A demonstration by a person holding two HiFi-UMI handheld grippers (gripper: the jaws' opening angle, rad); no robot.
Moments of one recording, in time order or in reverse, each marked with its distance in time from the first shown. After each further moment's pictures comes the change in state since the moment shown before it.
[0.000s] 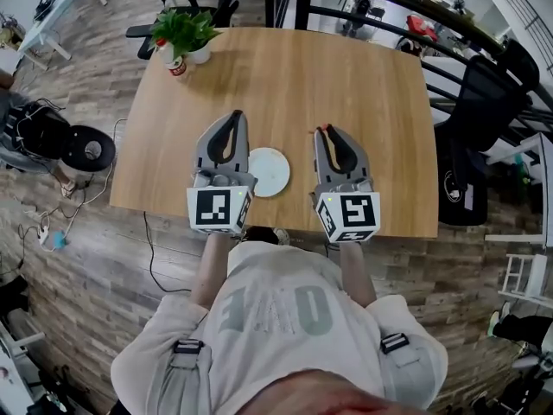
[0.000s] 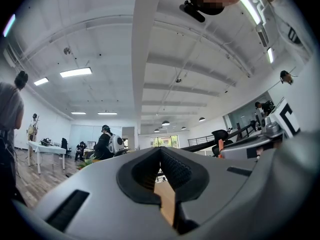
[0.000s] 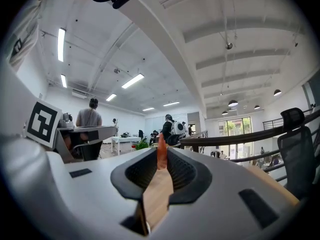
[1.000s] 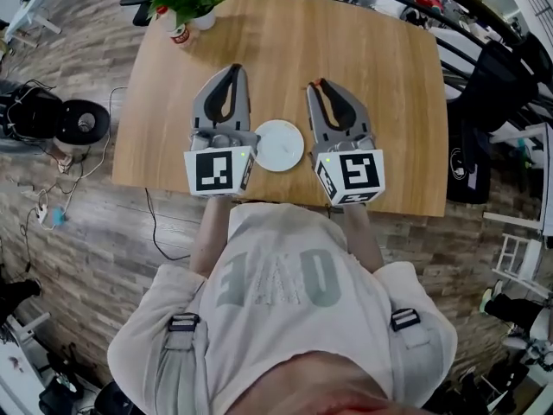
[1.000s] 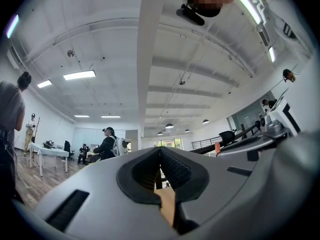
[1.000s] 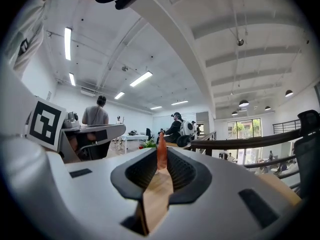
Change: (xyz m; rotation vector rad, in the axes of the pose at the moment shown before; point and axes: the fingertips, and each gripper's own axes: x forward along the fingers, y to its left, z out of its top) left arm 0.018 0.054 0.004 0.004 -0.036 0.036; right arm 0.061 0.045 0.012 -0.042 0.012 0.095
